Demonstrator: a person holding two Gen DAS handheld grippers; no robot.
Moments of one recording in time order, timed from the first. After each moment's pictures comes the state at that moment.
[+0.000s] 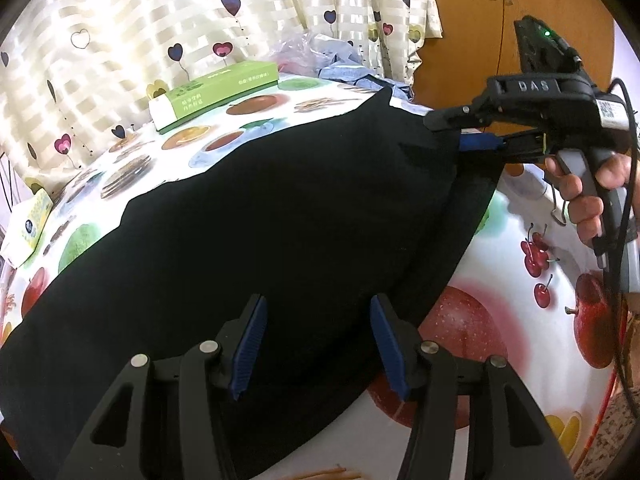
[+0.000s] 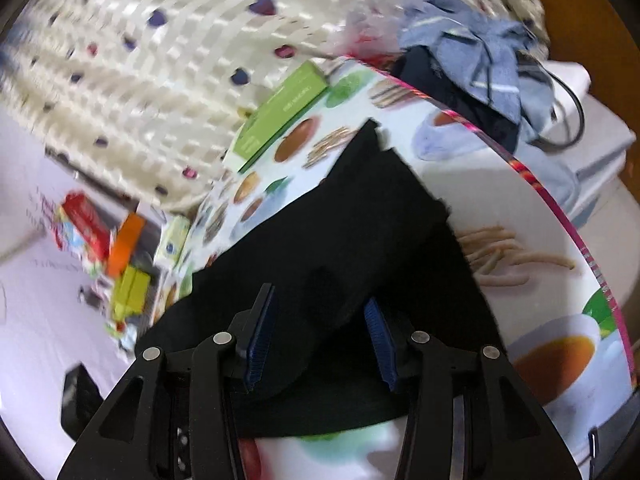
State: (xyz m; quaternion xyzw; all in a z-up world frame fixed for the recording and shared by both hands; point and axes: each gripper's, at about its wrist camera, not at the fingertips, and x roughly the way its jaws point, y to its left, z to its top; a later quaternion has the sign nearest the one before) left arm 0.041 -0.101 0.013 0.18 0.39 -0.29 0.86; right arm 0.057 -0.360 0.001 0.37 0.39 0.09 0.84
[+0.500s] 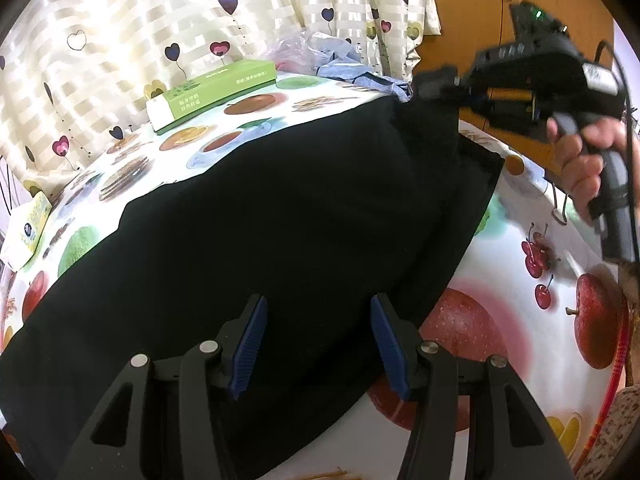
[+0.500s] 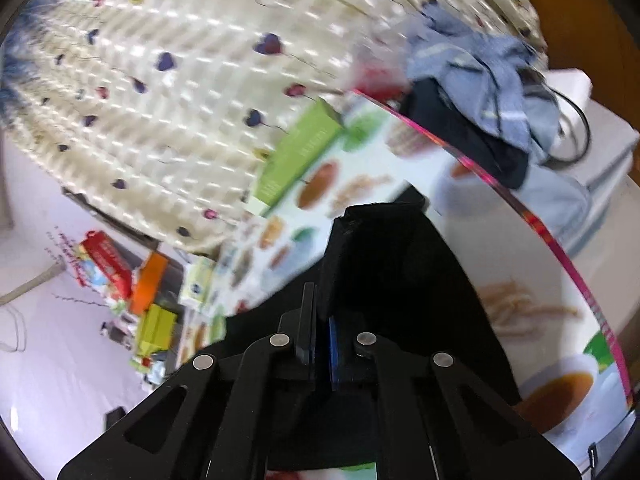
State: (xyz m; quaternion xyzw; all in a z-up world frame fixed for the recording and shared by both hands) left arm 0.044 -0.105 0.012 0.19 0.39 -0.29 0.85; right arm 0.064 -0.366 0.039 0.40 0.33 0.10 0.85
